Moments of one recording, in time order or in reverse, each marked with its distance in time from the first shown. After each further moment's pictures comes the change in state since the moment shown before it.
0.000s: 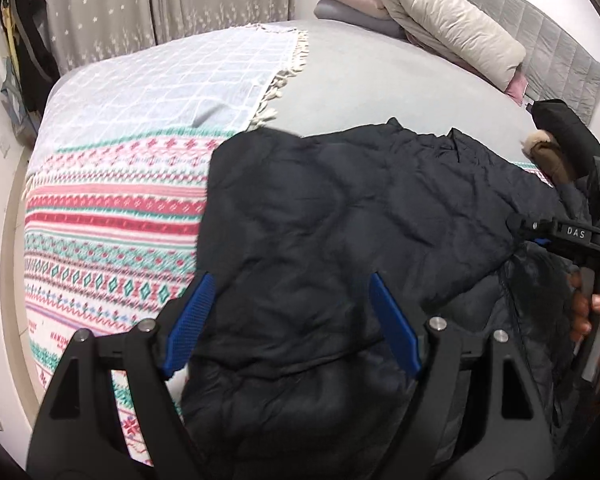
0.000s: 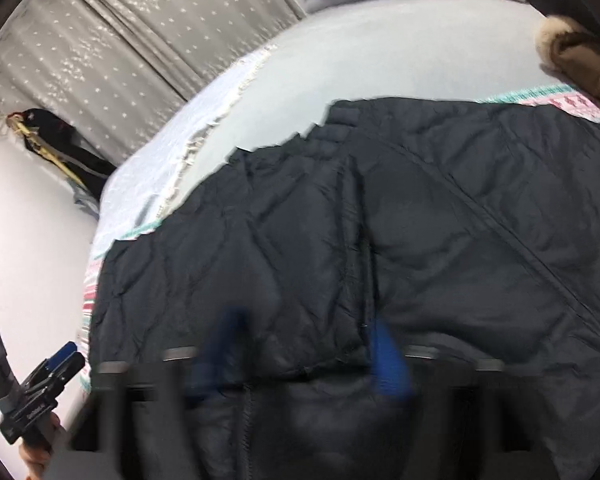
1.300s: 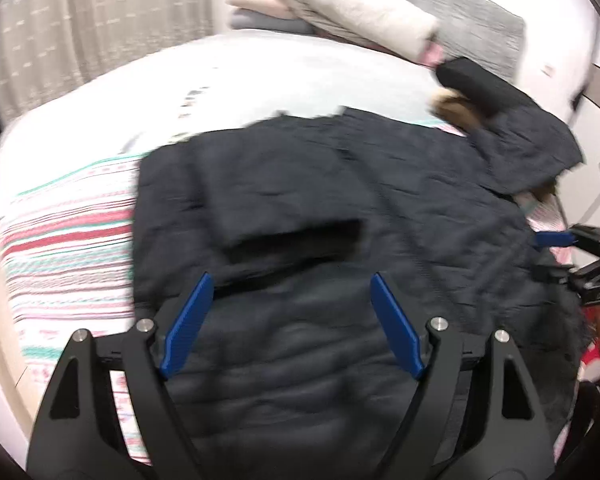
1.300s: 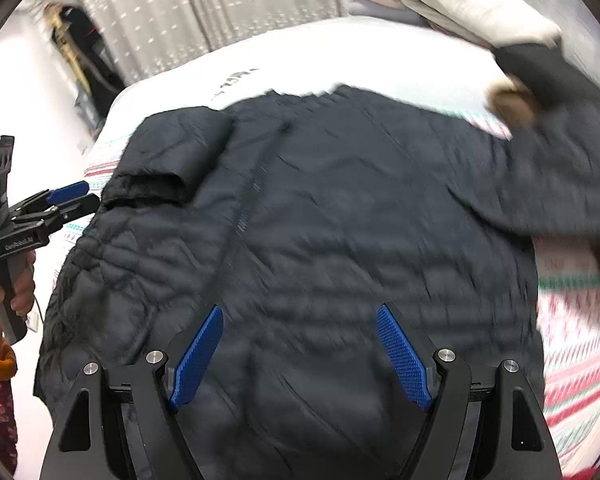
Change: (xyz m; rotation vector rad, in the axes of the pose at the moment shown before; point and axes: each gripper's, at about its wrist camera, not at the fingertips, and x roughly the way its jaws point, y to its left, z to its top) left arm -0.070 -0.035 -0.040 0.182 -0.024 -0.168; right arm -0.156 0.028 -0.121 -0.369 0.061 -0.218
